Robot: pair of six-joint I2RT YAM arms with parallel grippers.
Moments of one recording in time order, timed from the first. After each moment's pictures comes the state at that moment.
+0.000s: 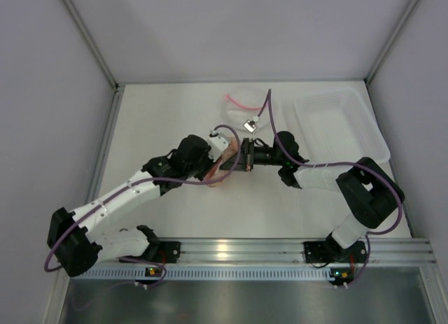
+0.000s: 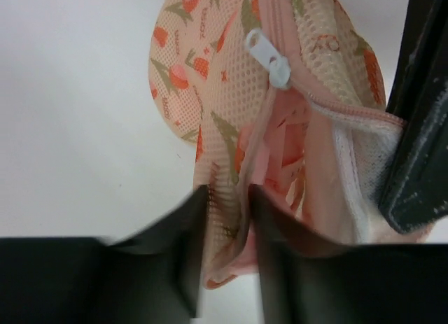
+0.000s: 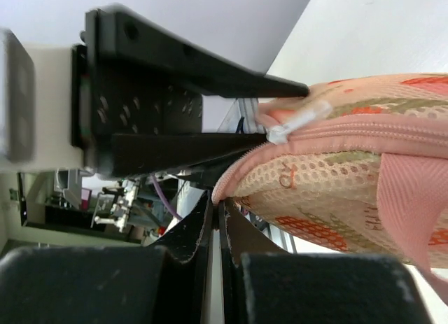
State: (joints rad) left arm -0.76 1.17 0.92 -0.50 -0.17 0.17; right arm 0.67 1.61 0.71 0.89 -0.82 1.11
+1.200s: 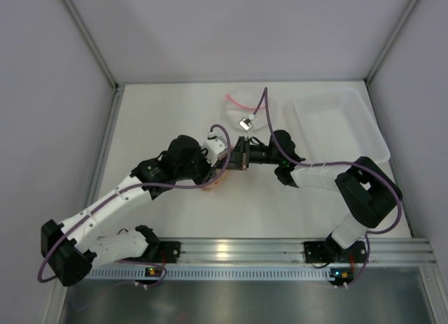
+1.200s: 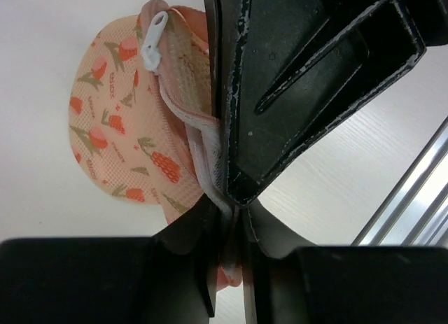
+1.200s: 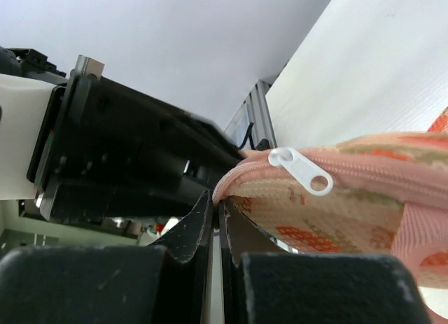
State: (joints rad) left arm -0.74 1.05 0.92 -0.55 0.15 0.11; right arm 0.70 1.61 0.75 0.90 -0.81 1.11
